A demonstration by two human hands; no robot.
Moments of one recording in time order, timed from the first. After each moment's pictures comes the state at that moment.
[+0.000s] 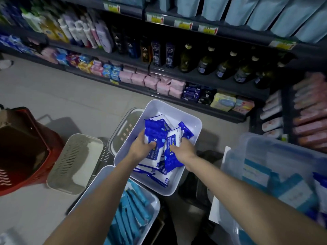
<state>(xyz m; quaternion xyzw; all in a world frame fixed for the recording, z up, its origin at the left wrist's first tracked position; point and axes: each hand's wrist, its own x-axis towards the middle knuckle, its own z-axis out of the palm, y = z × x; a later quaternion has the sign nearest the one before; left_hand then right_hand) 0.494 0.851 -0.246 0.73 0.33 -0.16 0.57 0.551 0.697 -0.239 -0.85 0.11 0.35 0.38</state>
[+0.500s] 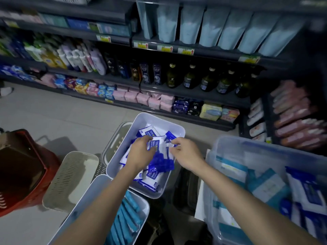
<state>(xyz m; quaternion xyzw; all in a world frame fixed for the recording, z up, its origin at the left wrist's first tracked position) 0.498 0.792 -0.172 0.90 0.20 -0.06 0.38 0.543 0.633 -0.147 -0.89 -0.07 0.24 0.37</state>
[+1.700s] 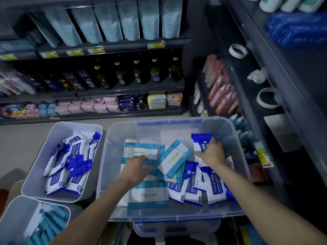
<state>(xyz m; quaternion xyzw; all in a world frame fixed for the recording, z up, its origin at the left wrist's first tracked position) 0.492 0.505 -0.193 0.93 0.04 -0.25 0.26 0.537 0.234 -0.214 -0.93 0.23 0.19 0.24</state>
